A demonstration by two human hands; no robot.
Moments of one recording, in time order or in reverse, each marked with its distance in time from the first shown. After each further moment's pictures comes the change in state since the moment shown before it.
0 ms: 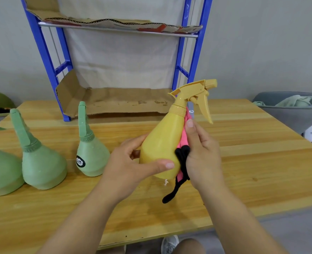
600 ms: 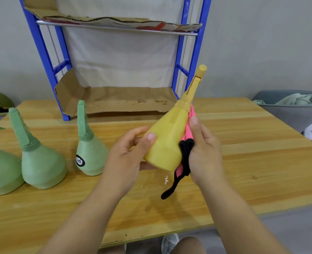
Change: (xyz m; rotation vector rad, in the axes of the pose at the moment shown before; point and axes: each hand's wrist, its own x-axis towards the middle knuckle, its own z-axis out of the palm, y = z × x) left_hand 0.002 0.015 0.007 -0.325 0.061 -0.071; right_hand 0.005 0.000 -0.003 0.167 0.047 0.076
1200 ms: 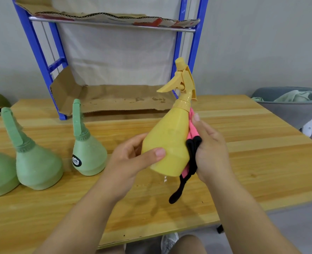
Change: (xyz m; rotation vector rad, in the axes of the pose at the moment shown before) left_hand 0.003 -0.010 -0.006 -0.061 -0.197 -0.019; right_hand 0.006 -0.007 -0.012 0.080 -0.016 0.142
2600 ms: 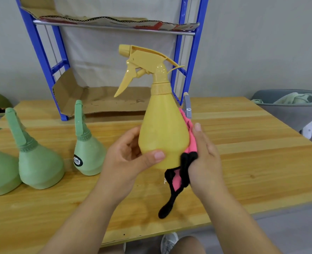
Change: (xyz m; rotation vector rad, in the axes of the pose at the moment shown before) left_hand -0.006 0.001 0.004 -0.036 0.090 0.205; right_hand -0.028 0.004 0.007 -0.281 -0.010 -0.199
